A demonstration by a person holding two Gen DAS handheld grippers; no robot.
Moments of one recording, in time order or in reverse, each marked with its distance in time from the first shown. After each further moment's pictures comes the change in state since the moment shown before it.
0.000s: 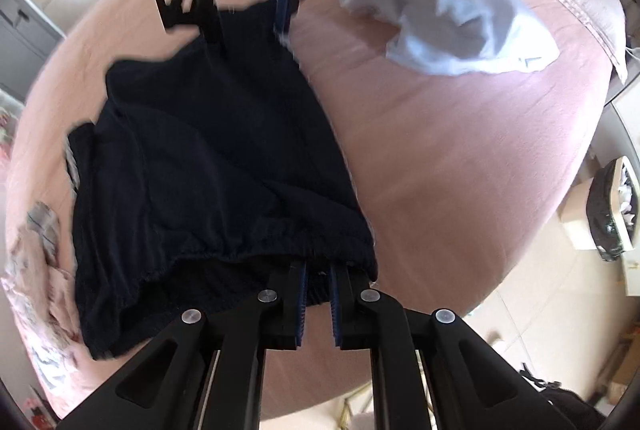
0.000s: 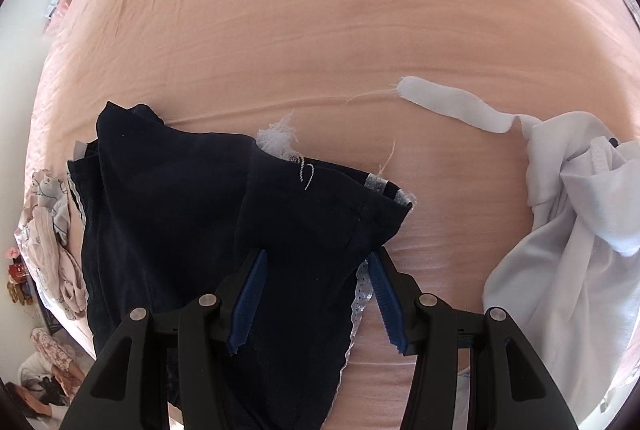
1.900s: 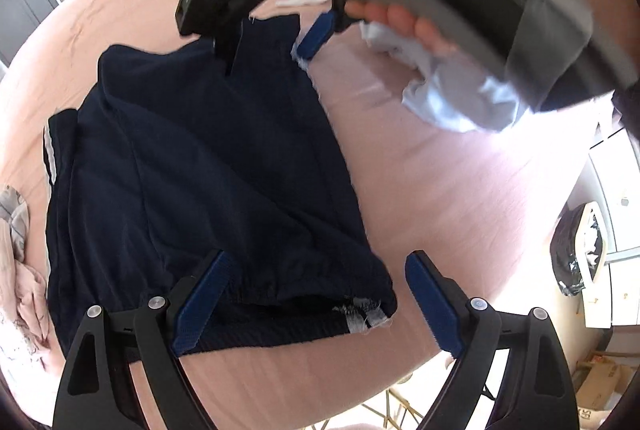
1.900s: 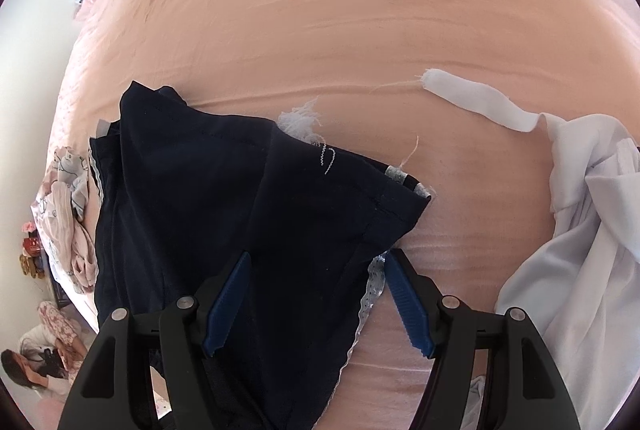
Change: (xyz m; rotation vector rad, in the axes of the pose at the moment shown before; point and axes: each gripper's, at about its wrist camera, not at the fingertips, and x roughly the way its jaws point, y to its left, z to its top) left arm 0.022 0.036 0.030 -0.082 -0.062 -0.105; right arm -0.030 -0.040 0.041 -0.084 0.003 0.096
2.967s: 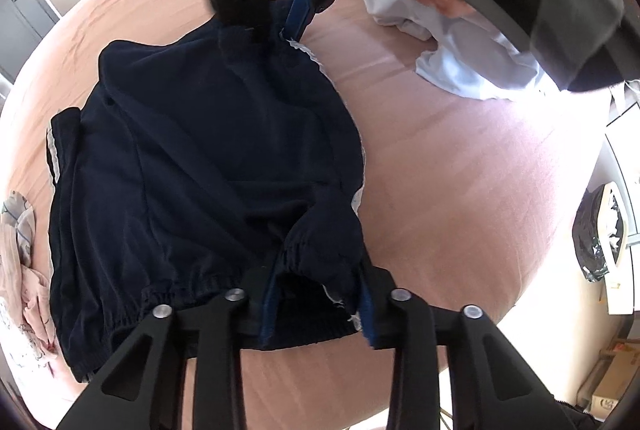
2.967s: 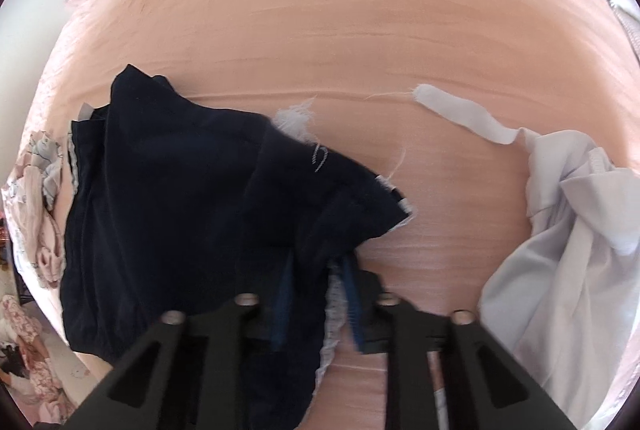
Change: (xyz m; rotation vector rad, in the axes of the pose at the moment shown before) left arm 0.043 0.006 -0.020 0.042 -0.012 0.061; right arm -0.040 -0.021 0.024 -0.065 -0.086 -0.152
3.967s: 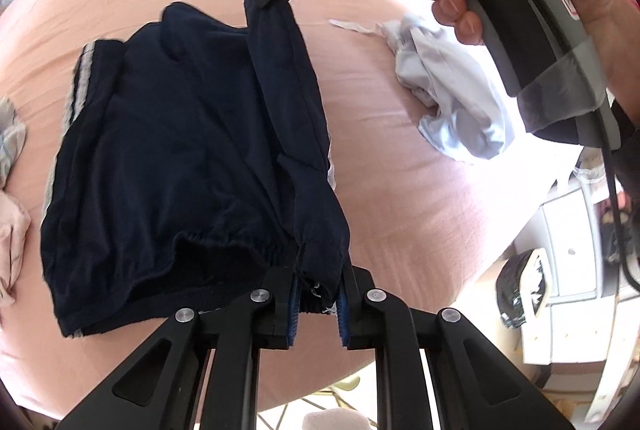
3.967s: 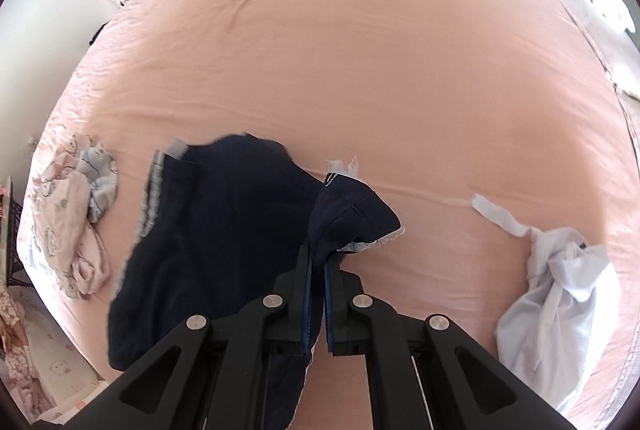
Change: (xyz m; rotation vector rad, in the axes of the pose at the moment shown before) left arm -0.020 0.089 -0.065 -0.287 -0.073 -0.275; right arm -0.069 0.156 -0.071 -0.143 -0.154 -0.011
